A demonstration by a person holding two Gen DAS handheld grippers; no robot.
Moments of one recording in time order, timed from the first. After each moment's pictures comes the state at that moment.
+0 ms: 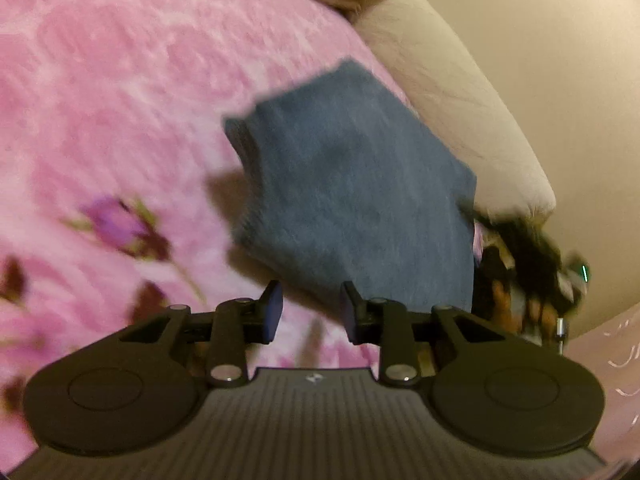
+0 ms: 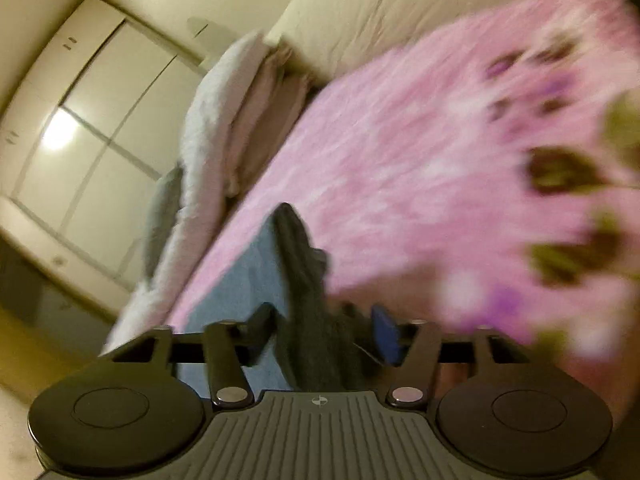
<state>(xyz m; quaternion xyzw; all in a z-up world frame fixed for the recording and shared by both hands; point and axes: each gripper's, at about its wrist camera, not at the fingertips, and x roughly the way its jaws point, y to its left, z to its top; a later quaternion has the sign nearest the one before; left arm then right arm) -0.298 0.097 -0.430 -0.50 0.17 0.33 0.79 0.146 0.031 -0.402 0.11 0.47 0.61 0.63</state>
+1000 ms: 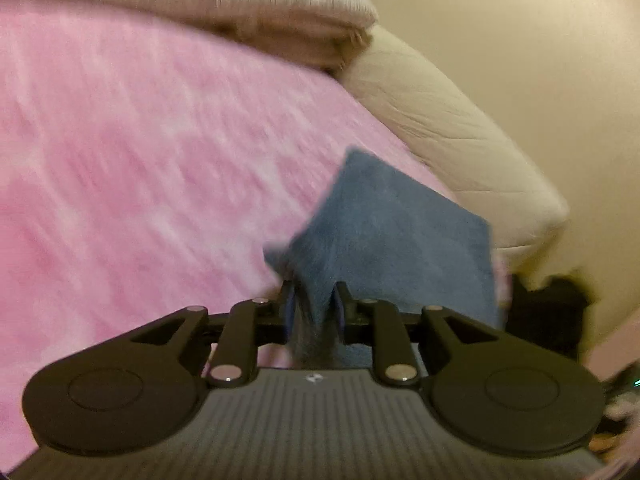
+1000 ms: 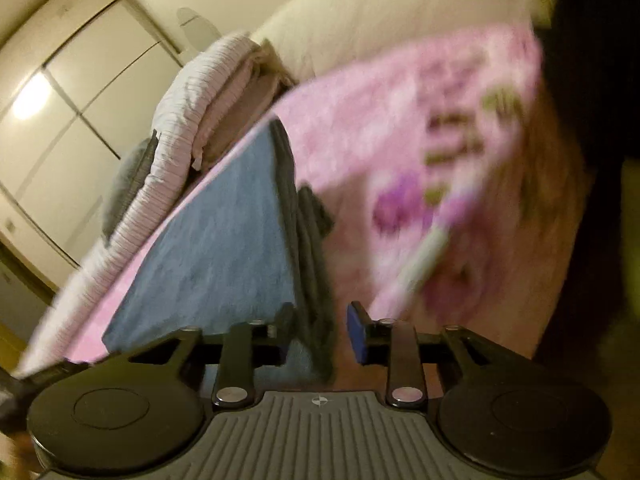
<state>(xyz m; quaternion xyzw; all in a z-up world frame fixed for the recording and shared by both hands) -0.309 0.117 -0.394 -0.34 0.17 0.41 0.83 0.067 -0.071 -0.386 0.02 0.41 0.58 0.71</state>
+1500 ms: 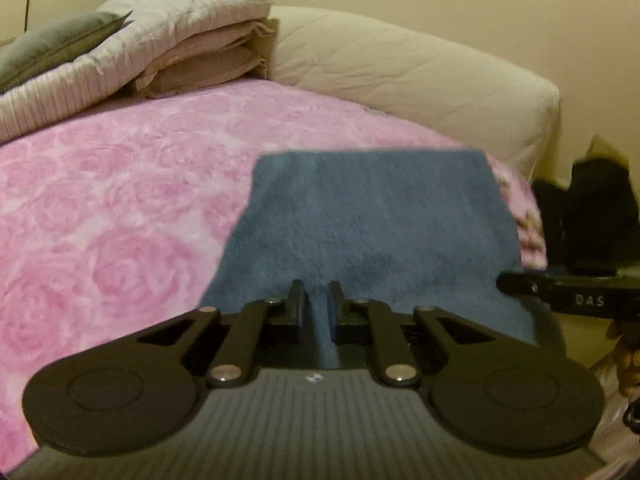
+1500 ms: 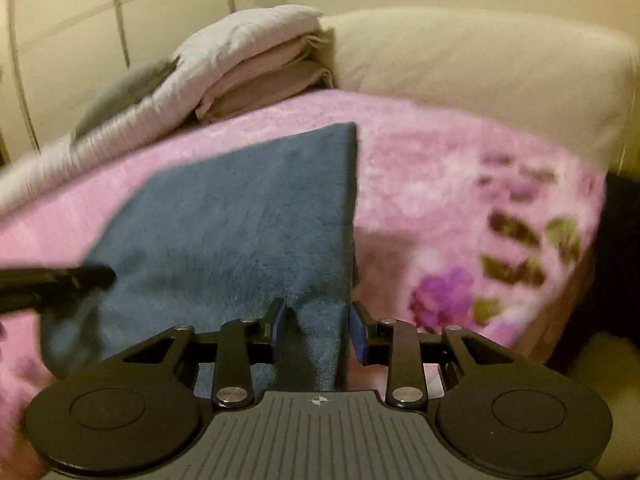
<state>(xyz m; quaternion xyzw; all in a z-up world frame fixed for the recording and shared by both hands) -0.210 0.146 -0.395 -0.21 0.24 0.34 0.89 0.041 0.020 -0.391 -0.13 0.32 0.60 0.72</state>
